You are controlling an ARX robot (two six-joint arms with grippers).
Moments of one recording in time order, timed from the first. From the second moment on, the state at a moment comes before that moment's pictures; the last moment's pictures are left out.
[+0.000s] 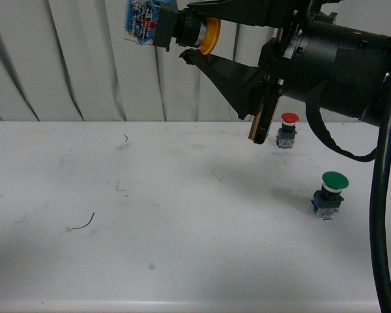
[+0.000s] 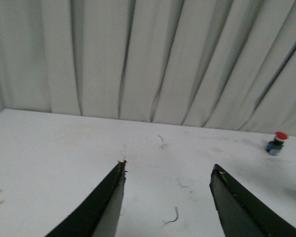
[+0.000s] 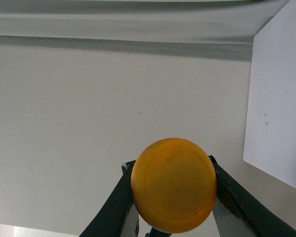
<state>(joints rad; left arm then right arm) 0.59 0.60 0.21 0.38 0.65 -0.13 0.31 1.98 0.94 1.28 -0.78 1.65</state>
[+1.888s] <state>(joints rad) 0.00 0.01 0.01 0.00 0.00 -0.01 0.24 1.94 0.96 1.26 -0.69 1.19</state>
